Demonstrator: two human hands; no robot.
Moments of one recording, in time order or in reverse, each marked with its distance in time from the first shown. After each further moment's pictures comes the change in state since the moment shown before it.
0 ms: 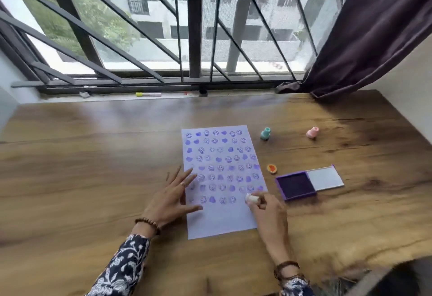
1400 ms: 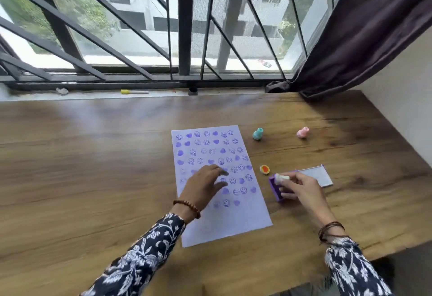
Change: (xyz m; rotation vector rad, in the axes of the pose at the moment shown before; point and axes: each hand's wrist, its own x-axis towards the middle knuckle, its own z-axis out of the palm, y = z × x) left_hand 0.056 0.072 0.005 -0.129 0.074 0.118; right_hand 0.076 0.020 -0.077 0.446 -0.141 0.199
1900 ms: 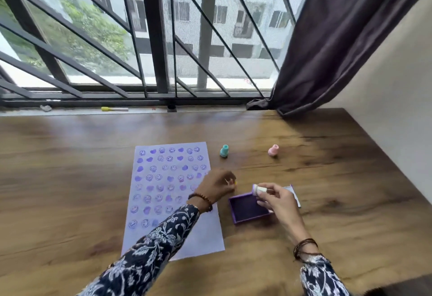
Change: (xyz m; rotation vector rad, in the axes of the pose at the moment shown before) left_hand 0.104 0.084 0.074 -0.159 -0.031 -0.125; right_hand 0.045 0.018 -0.057 0.154 -0.093 -0.115
